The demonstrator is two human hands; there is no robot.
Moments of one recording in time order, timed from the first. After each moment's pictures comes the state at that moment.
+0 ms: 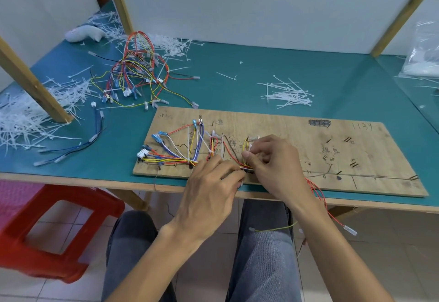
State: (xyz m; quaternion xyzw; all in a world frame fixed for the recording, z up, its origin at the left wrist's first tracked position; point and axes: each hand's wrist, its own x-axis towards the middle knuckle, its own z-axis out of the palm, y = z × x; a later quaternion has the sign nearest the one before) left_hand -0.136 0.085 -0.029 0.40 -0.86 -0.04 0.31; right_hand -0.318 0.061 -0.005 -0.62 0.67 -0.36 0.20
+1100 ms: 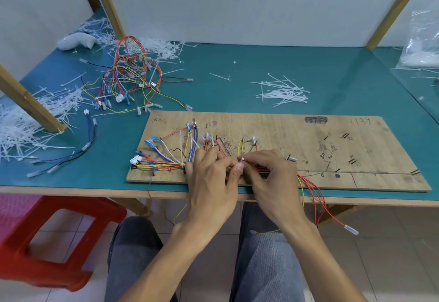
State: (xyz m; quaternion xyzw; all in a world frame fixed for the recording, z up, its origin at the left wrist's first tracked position) left_hand -0.165 0.078 -0.011 0.59 -0.74 -0.17 0.29; right_hand -0.312 0.093 -0.022 -0.61 0.62 -0.46 0.17
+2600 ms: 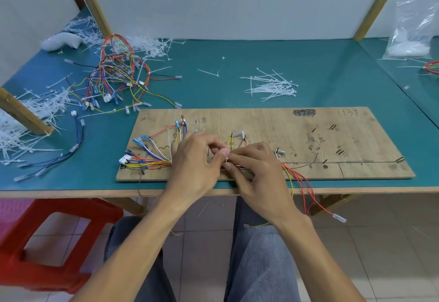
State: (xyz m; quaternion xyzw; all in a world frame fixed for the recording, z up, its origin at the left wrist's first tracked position) left_hand -0.157 0.051 0.022 0.55 -0.74 -0.26 0.30; right_hand -0.317 0.096 -0.029 -0.70 0.57 -0.42 0.10
